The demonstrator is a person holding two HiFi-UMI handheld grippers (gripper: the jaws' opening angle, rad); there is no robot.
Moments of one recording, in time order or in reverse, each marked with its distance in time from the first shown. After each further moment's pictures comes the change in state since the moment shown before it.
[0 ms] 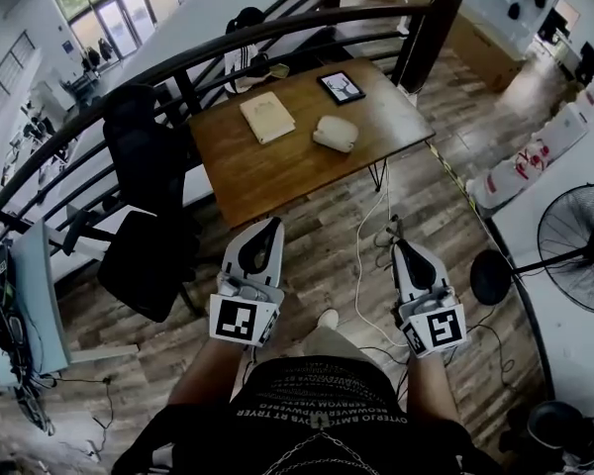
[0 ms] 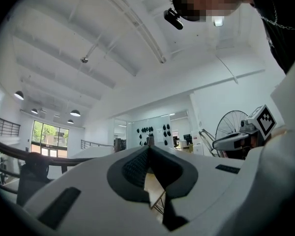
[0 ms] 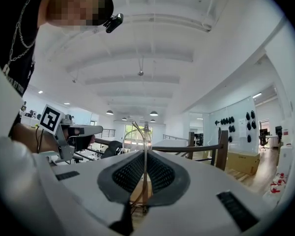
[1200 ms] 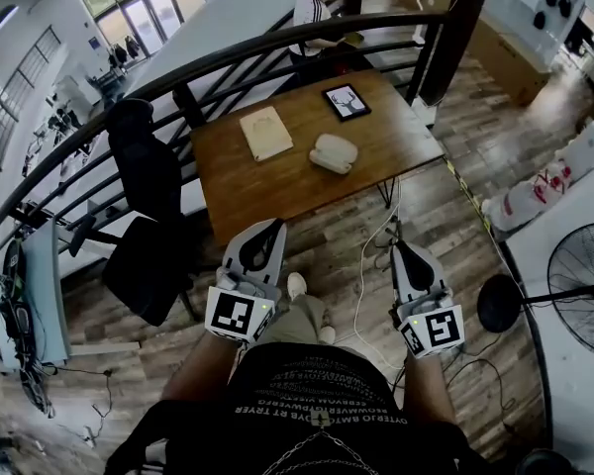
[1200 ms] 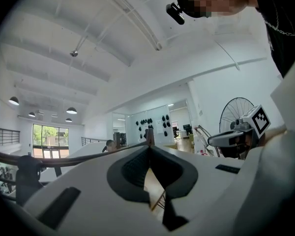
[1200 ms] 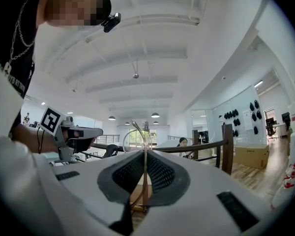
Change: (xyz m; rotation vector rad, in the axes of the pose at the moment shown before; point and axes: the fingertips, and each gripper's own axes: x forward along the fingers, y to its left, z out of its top) left arm 0.113 -0.031 -0.016 0.054 0.109 0.003; right arm 0.045 -0.115 -0.021 0.080 -0.037 0.070
